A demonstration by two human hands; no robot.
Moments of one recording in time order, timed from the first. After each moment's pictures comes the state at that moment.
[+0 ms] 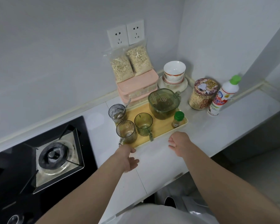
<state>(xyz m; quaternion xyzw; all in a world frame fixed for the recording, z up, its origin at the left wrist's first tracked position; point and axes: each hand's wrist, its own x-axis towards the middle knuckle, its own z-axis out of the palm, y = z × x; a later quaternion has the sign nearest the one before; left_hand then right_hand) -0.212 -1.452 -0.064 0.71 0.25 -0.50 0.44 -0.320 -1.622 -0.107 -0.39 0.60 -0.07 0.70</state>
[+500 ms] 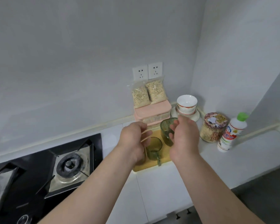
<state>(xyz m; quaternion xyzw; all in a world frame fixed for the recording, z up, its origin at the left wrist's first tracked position) -0.232 -1.485 0.101 0.61 0.12 -0.34 0.71 -0.306 -1.573 0.092 -0.38 0.45 -0.36 0.72</state>
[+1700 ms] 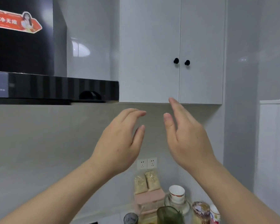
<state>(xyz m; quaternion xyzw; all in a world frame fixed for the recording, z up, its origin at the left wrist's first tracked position) -0.356 -1.257 0.385 0.66 -0.52 0.40 0.36 -0.472 -1.394 0.389 -0.81 0.08 -0.57 0.06</state>
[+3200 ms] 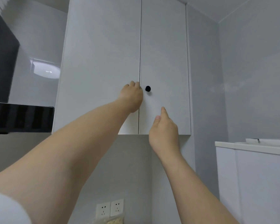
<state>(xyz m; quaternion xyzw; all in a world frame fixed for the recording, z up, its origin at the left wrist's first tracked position) -0.284 -1.585 0.615 0.73 -0.38 0.57 -0.02 -0.433 -1.597 0.487 -0.75 0.21 -0.60 0.20</state>
